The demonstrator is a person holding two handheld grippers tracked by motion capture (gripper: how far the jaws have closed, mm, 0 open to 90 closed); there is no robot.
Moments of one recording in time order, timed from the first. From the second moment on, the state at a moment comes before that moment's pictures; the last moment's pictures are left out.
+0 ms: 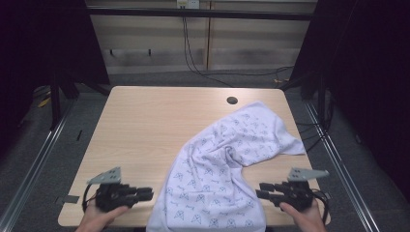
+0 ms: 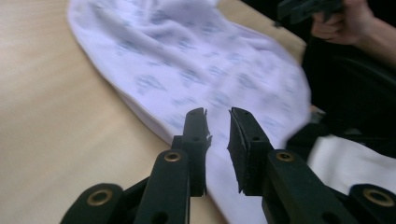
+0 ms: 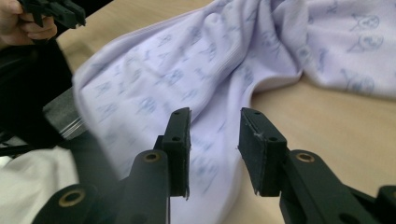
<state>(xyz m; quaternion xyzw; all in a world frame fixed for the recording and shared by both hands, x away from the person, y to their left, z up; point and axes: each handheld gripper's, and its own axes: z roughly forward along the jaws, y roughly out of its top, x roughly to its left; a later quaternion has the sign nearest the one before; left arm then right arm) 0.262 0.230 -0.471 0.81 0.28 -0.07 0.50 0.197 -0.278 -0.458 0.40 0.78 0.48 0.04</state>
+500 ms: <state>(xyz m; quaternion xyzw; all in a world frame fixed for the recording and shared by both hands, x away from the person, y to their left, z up) 0.336 0.156 -0.502 0.87 0.28 -0.02 0.40 0.285 -0.239 -0.492 0.43 0.81 0.40 0.05</state>
